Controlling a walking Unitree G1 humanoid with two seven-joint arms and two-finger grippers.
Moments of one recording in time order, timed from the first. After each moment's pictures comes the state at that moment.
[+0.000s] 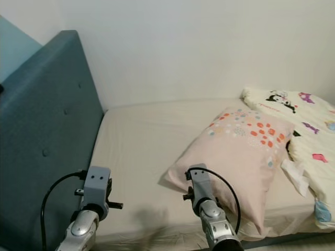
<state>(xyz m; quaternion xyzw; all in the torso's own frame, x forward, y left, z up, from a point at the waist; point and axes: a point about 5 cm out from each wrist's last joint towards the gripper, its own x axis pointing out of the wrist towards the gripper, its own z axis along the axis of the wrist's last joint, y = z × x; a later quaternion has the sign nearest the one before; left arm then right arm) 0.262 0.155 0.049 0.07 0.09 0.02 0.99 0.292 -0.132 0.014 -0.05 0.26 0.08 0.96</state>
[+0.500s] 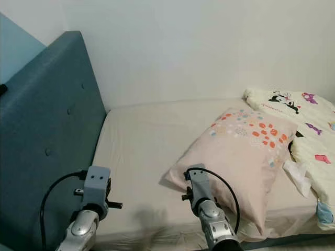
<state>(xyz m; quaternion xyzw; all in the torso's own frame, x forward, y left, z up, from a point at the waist) 0.263 0.156 0.050 0.08 0.09 0.02 0.99 0.293 -0.132 0.014 -0.05 0.26 0.08 0.96</state>
